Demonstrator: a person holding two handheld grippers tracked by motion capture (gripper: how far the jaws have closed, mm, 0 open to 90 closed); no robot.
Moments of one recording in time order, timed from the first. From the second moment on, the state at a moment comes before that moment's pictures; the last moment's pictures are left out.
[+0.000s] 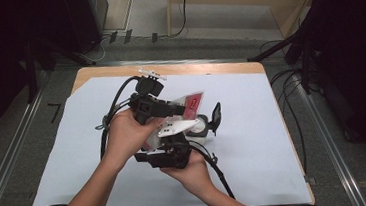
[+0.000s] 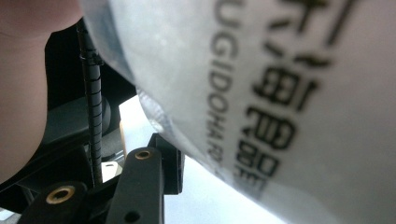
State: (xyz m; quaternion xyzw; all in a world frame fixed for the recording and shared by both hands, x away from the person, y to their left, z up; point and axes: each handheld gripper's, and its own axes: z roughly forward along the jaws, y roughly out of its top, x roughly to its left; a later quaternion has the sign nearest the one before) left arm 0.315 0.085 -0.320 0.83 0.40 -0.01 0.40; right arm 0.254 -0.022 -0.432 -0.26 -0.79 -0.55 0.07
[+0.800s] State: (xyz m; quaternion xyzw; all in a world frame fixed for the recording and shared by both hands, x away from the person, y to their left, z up) left arm 0.319 0.091 -0.328 0.84 0.41 -0.06 0.35; right arm 0.248 -0.018 -0.449 -0.24 -0.81 -0.53 0.03
